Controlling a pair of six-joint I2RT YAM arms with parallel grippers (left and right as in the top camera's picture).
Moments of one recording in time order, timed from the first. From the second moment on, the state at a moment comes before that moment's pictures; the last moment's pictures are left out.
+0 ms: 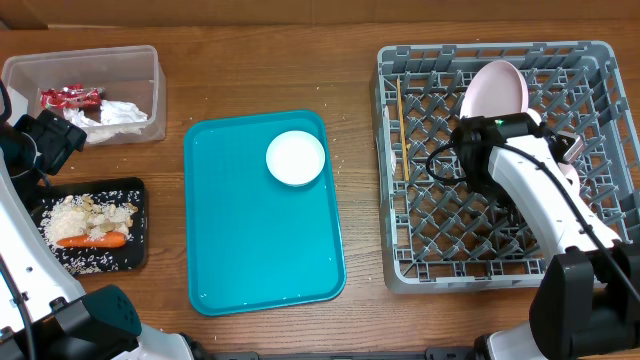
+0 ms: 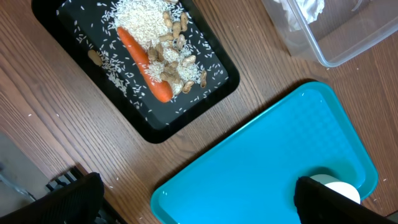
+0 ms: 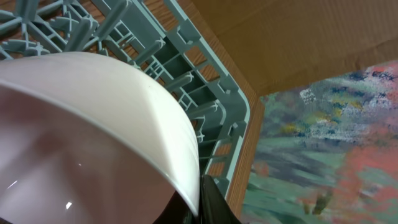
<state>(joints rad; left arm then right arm) 0.52 1.72 2.05 -1.69 0.00 -0.55 0.14 1.69 1.26 -1.55 1.02 1.09</state>
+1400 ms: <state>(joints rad) 0.52 1.72 2.05 -1.69 0.00 -0.55 0.43 1.62 1.19 -1.54 0.65 1.11</state>
